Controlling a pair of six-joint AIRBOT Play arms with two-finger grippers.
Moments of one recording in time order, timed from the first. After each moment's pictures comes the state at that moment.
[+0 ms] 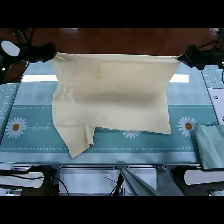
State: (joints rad) left arm 0.05 -1.60 1.50 1.17 -0.70 -1.55; right arm -0.28 -1.62 1.54 -0.81 0.98 1.38
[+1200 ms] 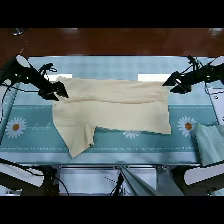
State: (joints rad) left arm 0.14 -1.73 1.44 1.17 -1.45 -1.38; right arm -0.29 -1.71 1.46 -0.96 1.35 1.41
